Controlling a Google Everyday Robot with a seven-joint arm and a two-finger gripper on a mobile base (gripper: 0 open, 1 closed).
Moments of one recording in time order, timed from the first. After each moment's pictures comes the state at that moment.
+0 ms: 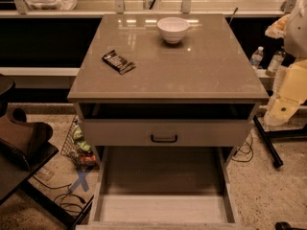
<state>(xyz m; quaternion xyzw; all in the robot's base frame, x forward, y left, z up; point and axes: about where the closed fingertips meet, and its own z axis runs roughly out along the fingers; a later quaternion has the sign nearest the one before) 0.438 -0.214 0.986 -0.60 0.78 -0.05 0.18</state>
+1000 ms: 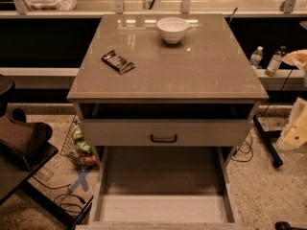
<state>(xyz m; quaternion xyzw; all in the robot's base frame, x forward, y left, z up) 0.429 -0.257 0.934 -0.58 0.79 -0.02 0.22</state>
